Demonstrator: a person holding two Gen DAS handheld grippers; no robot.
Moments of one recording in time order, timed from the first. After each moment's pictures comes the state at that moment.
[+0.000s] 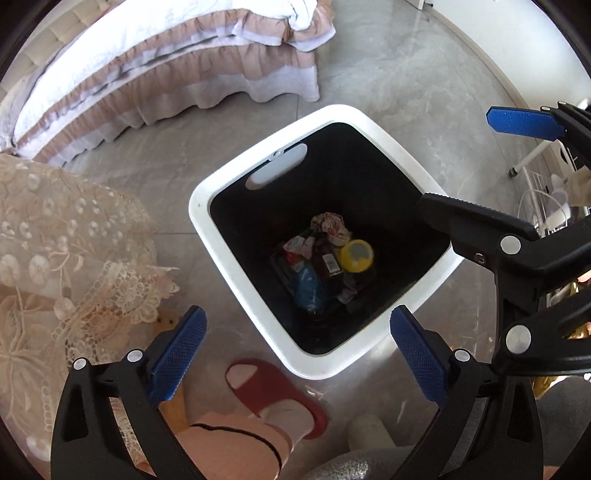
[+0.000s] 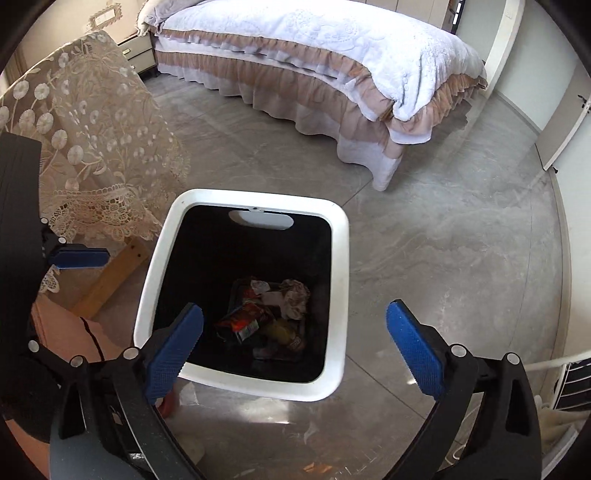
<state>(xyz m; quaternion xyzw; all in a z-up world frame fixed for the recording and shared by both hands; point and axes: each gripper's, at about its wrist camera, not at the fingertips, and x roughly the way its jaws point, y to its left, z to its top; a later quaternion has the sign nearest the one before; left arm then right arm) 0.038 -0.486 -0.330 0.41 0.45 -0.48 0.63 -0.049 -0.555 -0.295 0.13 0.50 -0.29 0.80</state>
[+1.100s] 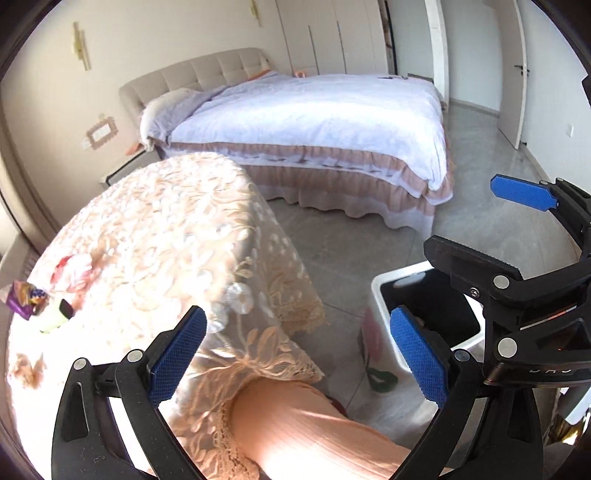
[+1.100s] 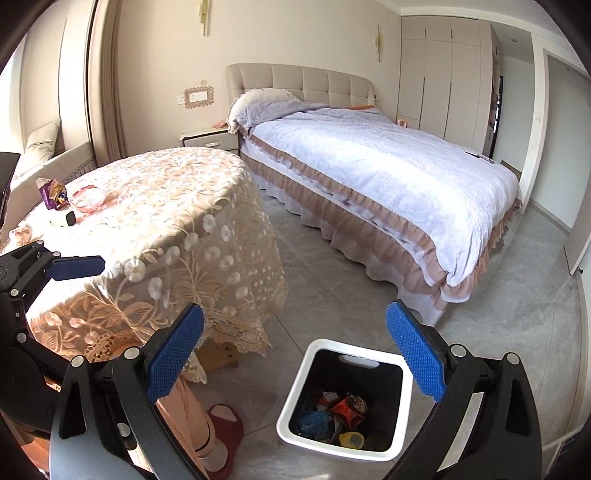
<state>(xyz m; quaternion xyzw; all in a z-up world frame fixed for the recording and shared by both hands) 0.078 -0.308 -0.134 0.24 0.31 -0.35 0.85 -0.004 -0.417 -0.126 0.03 0.29 -0.18 0.94</state>
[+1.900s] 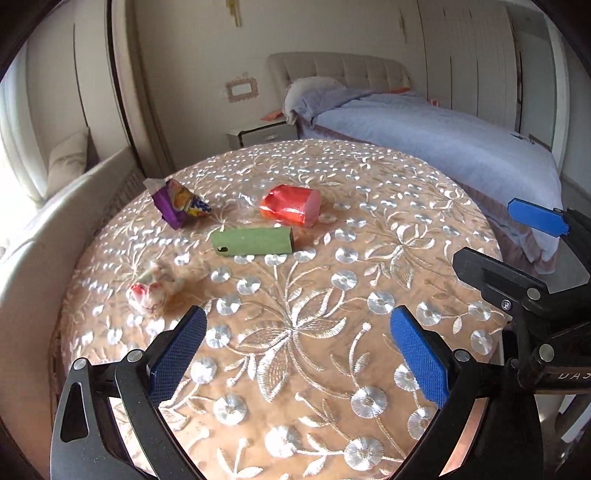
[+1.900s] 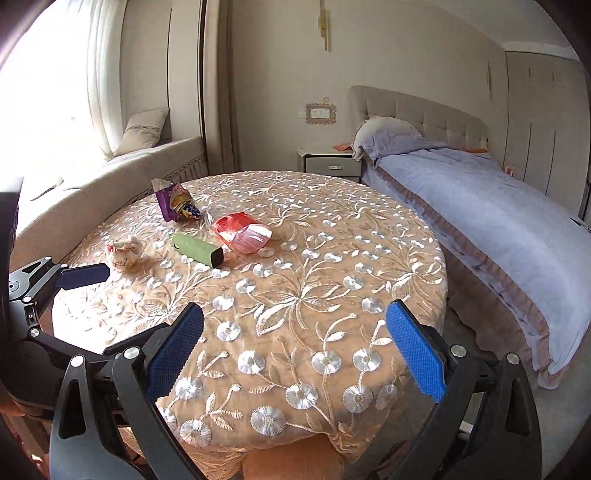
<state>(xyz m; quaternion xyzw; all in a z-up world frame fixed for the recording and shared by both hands) 0.174 -0.103 -0.105 0.13 0.33 -0.14 0.93 0.134 -0.260 -0.093 -0.02 0.27 0.04 0.96</state>
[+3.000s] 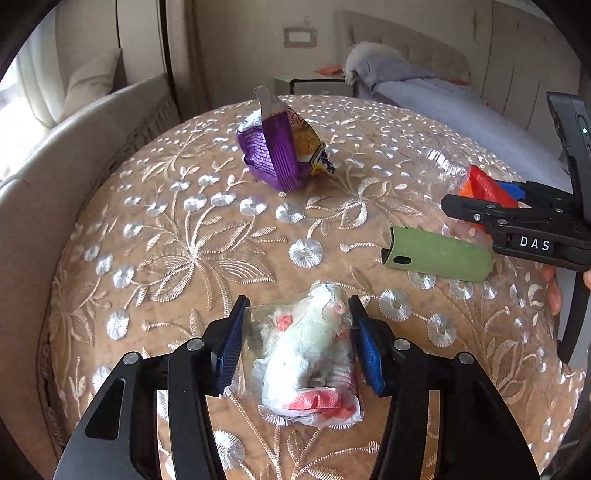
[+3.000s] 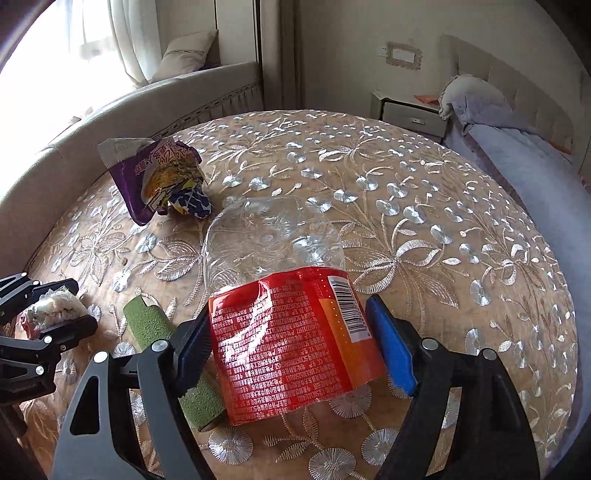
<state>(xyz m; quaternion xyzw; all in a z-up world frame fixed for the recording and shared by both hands) 0.310 -0.004 -0.136 0.05 0.42 -0.09 0.90 0.357 -0.204 -0.131 -0.06 0.39 0.12 0.91</state>
